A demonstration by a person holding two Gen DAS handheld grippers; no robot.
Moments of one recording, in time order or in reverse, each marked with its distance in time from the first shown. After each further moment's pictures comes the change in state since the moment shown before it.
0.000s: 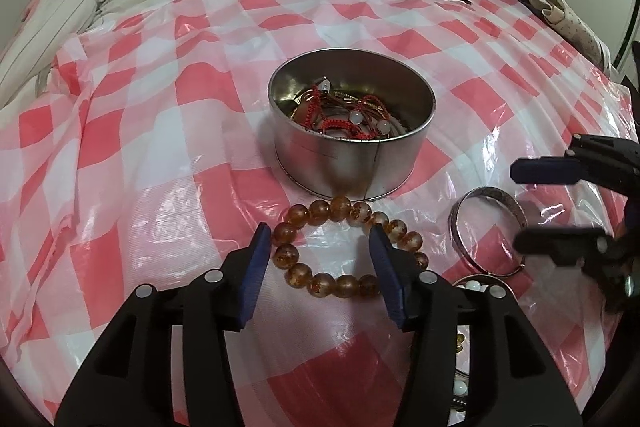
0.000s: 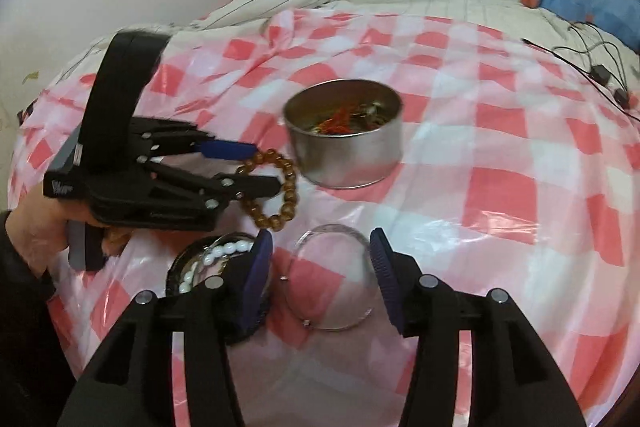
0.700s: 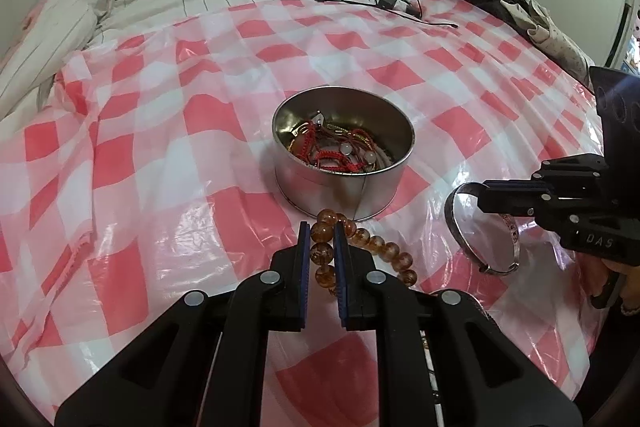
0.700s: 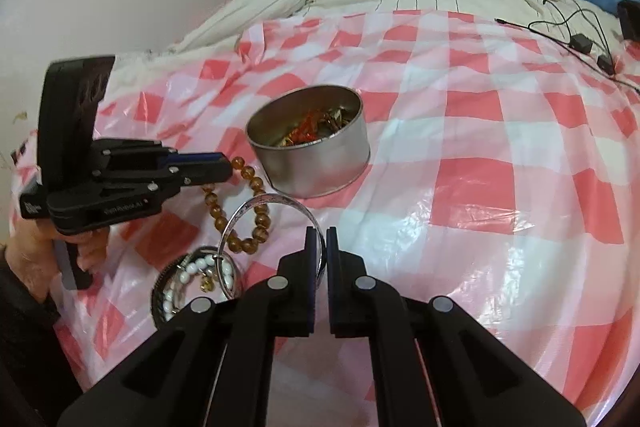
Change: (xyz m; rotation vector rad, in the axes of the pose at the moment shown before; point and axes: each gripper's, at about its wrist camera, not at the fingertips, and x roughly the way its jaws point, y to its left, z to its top) left arm -0.028 0.004 0.008 0.003 -0.076 -0.042; right arm -0.003 -0.020 0.004 0.090 -0.039 0.023
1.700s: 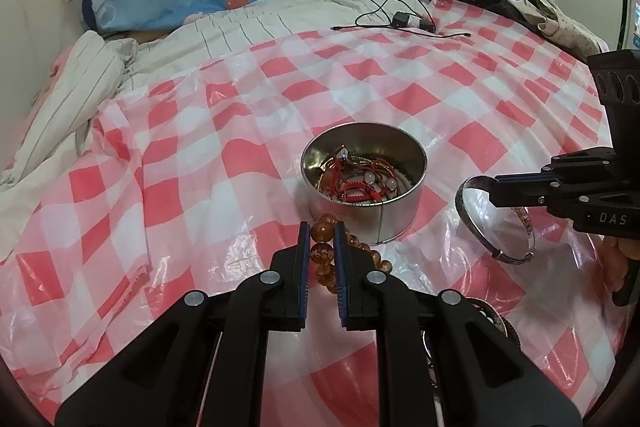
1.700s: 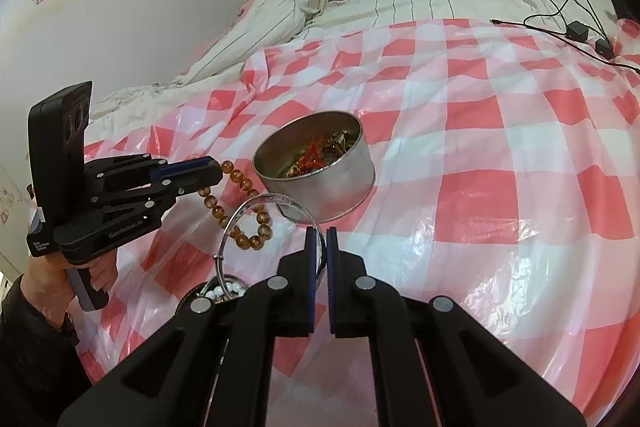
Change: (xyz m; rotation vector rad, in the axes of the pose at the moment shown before) left arm -0.027 -0.010 0.009 0.081 -0.087 0.153; right arm -0.007 -0.009 0.006 0.065 -0.076 0.054
